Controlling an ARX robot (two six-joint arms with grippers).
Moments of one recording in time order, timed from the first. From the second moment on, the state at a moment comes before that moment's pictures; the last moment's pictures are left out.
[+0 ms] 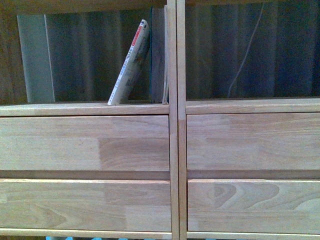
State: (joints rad) left arm 0.00 0.42 0.01 0.42 0.00 0.00; right arm 0.00 0.01 0.01 0.00 0.00 0.01
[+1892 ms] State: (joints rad) left arm 0.00 0.01 0.01 0.00 0.00 0.00; right arm 0.00 0.01 0.01 0.00 0.00 0.00
